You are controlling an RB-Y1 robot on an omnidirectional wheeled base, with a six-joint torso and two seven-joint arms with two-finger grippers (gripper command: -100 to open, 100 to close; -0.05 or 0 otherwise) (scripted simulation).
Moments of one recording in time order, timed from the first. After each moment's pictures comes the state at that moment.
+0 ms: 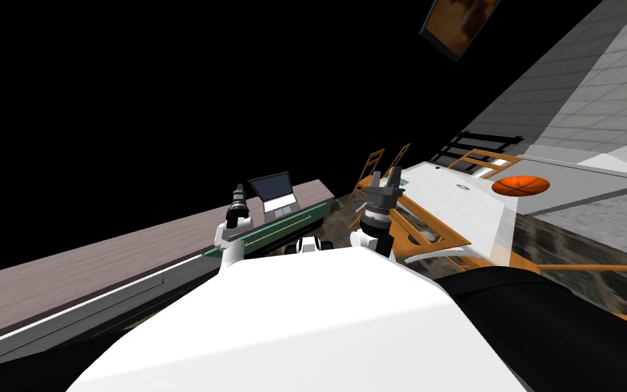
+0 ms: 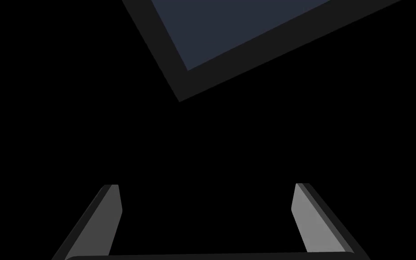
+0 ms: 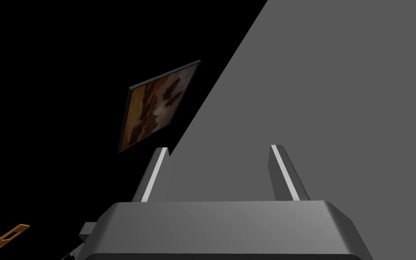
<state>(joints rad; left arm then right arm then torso) -0.05 0.12 0.36 -1.60 -0.16 0.02 -0.22 0.53 0.02 0.05 -2.37 -0.09 -0.61 0.15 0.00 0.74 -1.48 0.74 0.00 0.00</state>
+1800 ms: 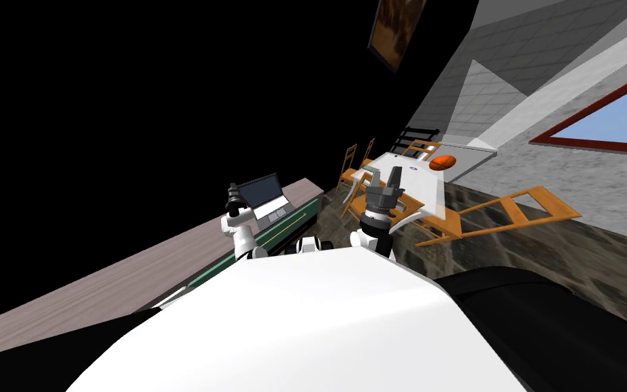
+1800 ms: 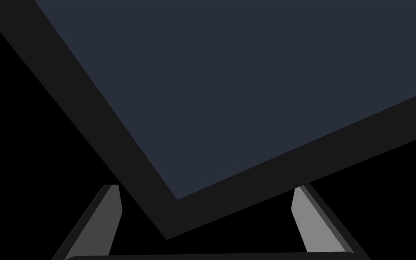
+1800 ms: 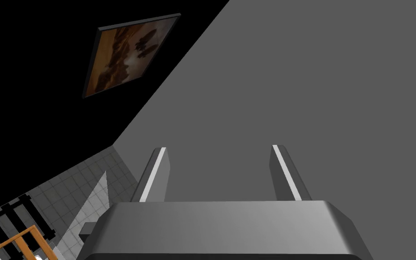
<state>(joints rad) -0.36 -0.02 0.72 -1.39 -0.38 0.05 -0.34 0.53 0.02 0.05 -2.37 -0.09 -0.61 0.15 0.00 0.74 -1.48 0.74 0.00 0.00</state>
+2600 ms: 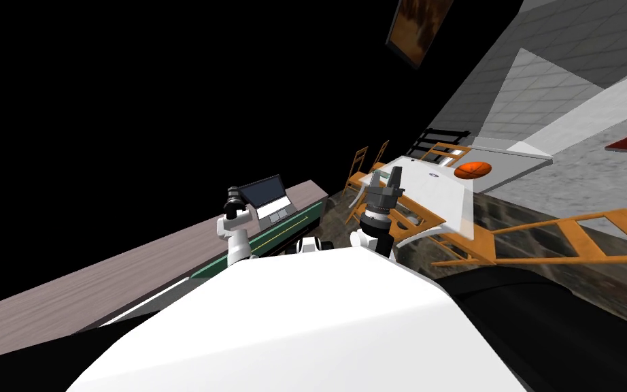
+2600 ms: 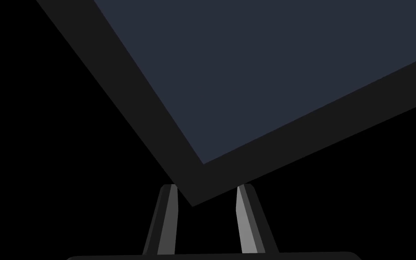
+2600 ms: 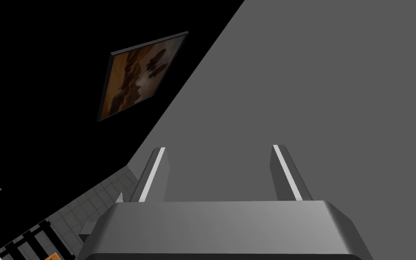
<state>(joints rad) -0.26 0.05 0.58 -1.45 -0.29 0.07 -0.29 0.53 0.02 0.05 -2.37 -0.09 -0.61 0.15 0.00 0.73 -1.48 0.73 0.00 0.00</state>
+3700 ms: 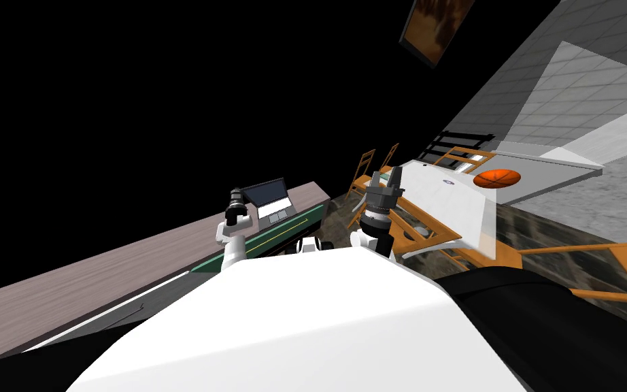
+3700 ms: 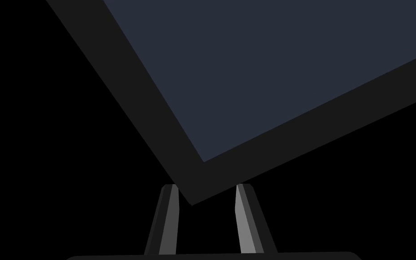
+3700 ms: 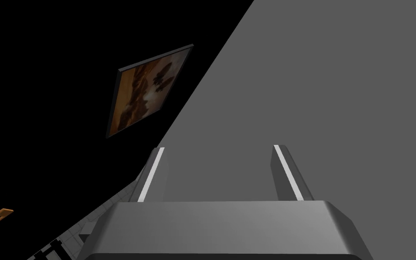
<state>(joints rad) -0.15 0.11 0.46 -1.44 -0.18 -0.05 -0.29 0.53 0.02 0.05 -2.37 -0.09 -0.61 0.15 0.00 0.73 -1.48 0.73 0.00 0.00</state>
